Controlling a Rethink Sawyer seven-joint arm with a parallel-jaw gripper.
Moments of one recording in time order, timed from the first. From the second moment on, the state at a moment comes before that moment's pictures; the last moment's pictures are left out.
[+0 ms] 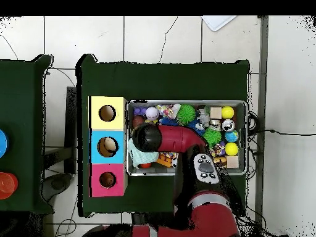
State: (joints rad) arm -0.22 -0.47 0.05 1.60 -0.11 0.41 1.26
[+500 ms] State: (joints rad) arm -0.23 -0.42 0.05 1.61 -0.06 0.41 1.26
